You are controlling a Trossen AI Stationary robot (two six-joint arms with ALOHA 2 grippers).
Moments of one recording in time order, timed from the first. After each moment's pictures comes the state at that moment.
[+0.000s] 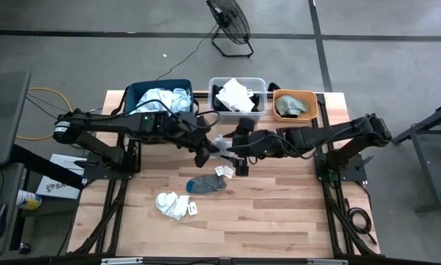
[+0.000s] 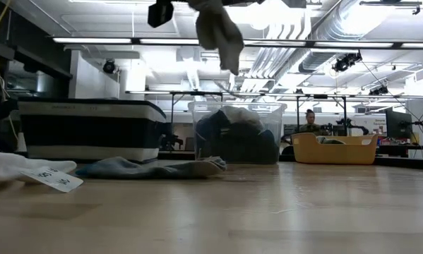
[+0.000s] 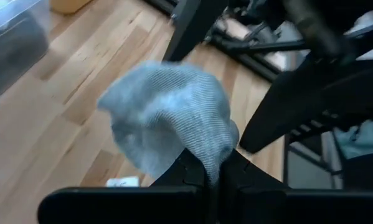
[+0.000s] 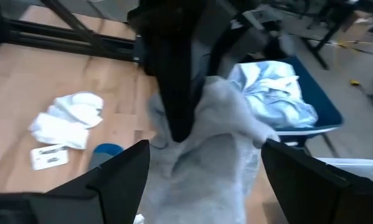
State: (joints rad) left arm -0.01 1.38 1.35 -0.52 0.03 -0.55; right arm 0.16 1.51 1.37 -0.36 0.34 -0.07
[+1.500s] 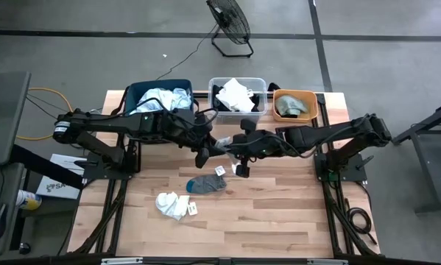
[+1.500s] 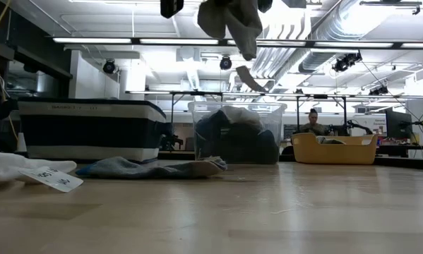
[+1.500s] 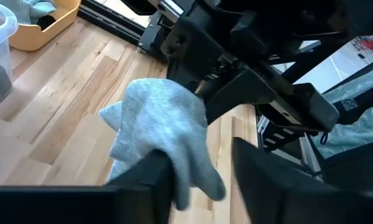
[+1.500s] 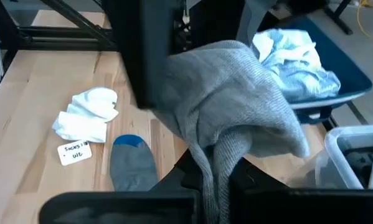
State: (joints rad) left arm -0.01 1.38 1.35 -0.38 0.09 -0.50; right arm 0.14 1.51 1.37 -0.43 0.29 0.08
